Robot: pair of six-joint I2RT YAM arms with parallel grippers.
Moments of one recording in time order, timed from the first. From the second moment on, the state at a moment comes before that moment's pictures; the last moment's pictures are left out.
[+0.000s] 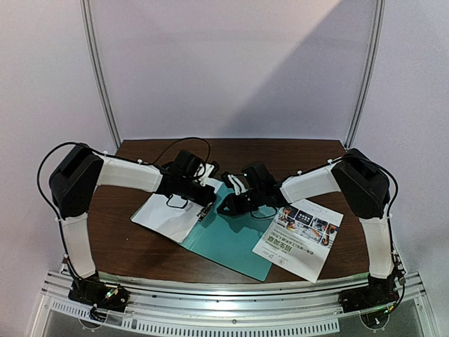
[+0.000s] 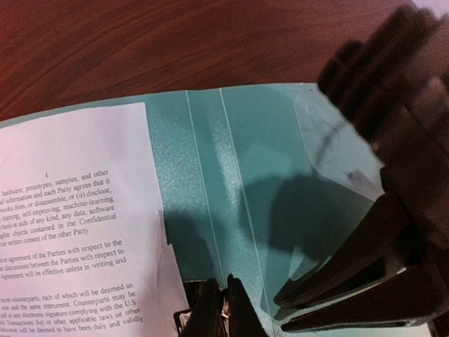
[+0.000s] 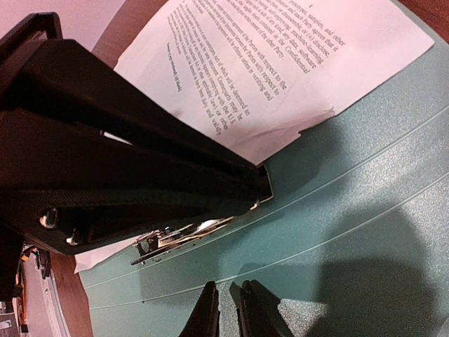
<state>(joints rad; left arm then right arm) -0.68 1.96 1.19 -0.09 0.15 -0.16 0.81 2.19 1.35 0.11 -0.43 0.47</state>
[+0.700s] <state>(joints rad) -0.69 1.97 1.19 -0.10 0.12 -0.17 0.81 2.19 1.35 0.11 -0.43 0.47</state>
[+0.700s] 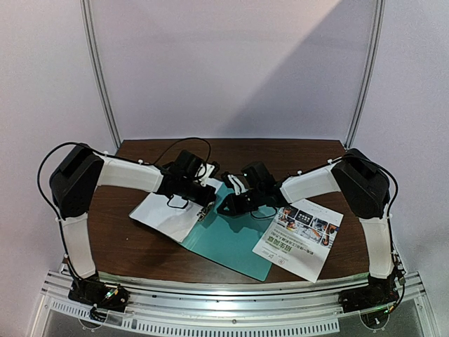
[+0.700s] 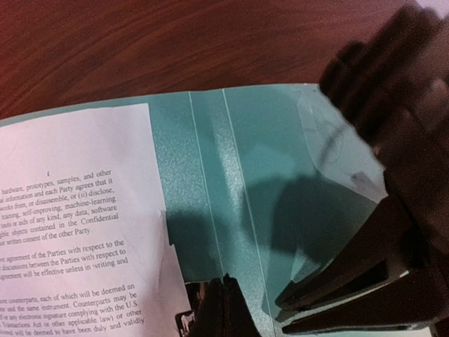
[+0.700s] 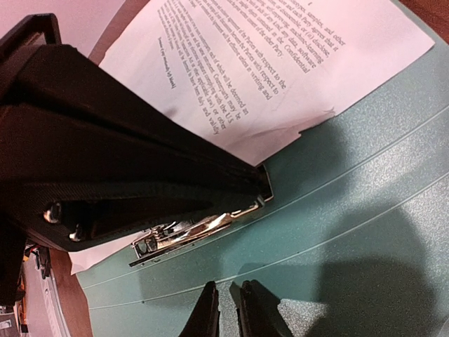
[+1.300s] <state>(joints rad) -0.68 1.98 1.19 -0.10 0.11 -0.17 0.81 2.21 1.38 0.12 -0.43 0.47</state>
